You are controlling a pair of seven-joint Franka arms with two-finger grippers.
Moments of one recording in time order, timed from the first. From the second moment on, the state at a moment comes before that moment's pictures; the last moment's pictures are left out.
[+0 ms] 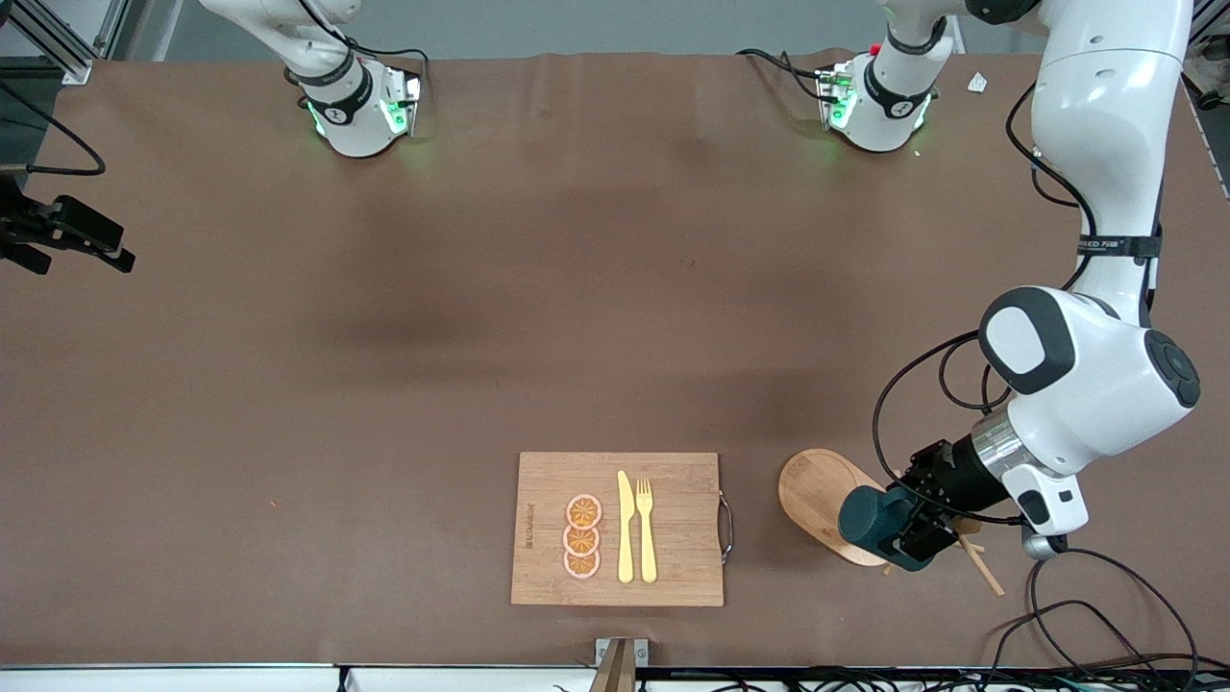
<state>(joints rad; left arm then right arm) -0.04 0.65 -0.15 -1.36 -0.42 2.37 -0.93 -0.11 -0.03 0.03 -1.60 0.04 1.61 -0.07</state>
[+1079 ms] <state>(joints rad) -0.04 0.67 -0.17 -1.34 -0.50 2.41 -0.93 -0.11 -0.03 0.03 -1.60 0.04 1.61 -0.07</state>
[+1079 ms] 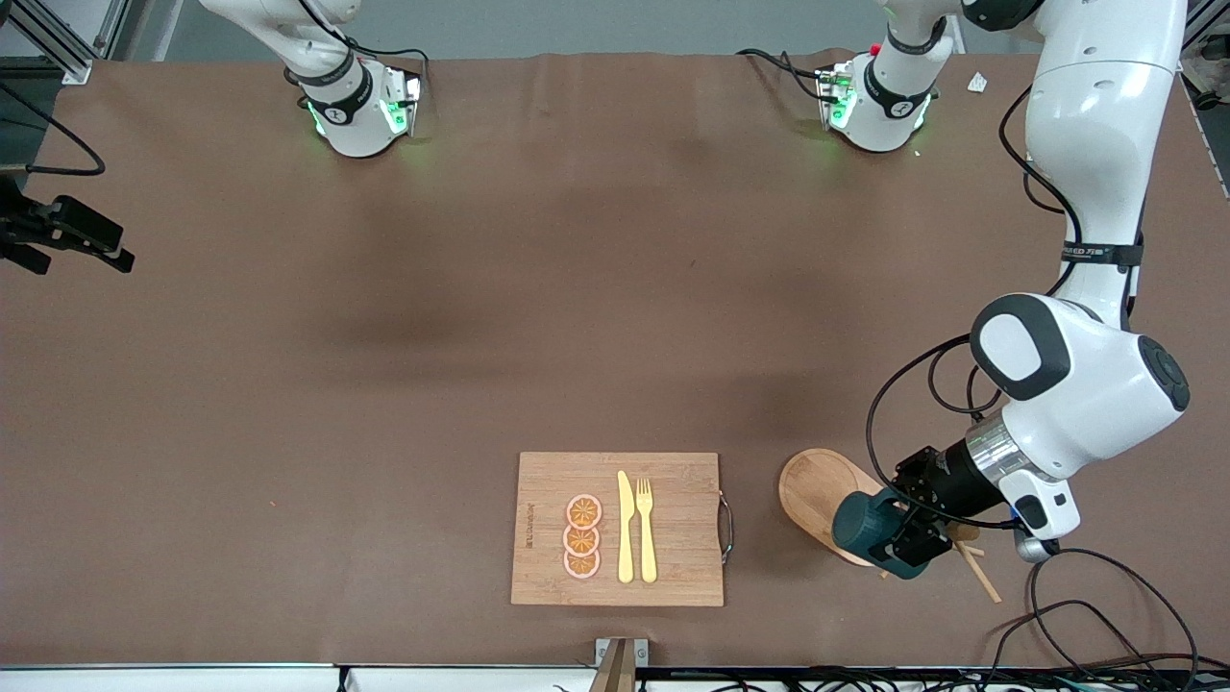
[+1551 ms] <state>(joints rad) -0.16 0.59 -0.19 -1.34 -0.34 2.41 -1.12 -0.11 -0.03 0.03 -1.60 0.04 1.61 -0.07</state>
